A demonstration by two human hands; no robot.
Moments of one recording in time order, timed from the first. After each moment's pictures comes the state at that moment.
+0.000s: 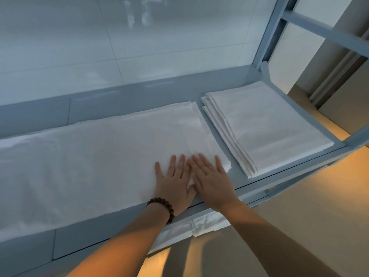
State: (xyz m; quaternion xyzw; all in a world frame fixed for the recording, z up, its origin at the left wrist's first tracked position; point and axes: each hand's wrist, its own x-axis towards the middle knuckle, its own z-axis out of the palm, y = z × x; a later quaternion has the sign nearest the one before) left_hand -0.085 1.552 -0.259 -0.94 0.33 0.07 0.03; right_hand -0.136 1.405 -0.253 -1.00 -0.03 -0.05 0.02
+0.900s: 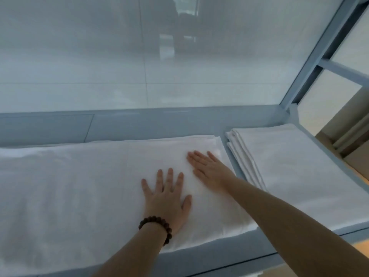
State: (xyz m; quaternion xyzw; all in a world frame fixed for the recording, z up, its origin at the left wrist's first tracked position) left_hand -0.005 1.570 -0.271 -0.99 0.15 0.04 -0.02; right_hand 0.057 1.366 -0.257 -0.98 -0.19 0.05 0.03
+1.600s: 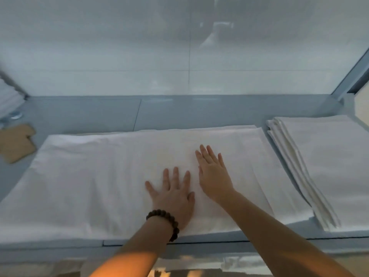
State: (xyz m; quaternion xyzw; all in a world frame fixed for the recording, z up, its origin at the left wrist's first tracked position) left_hand -0.058 1.652 -0.247 -0.99 0.08 0.15 -0.02; right_hand -0.008 1.513 -0.247 -0.99 -0.09 -0.03 0.15
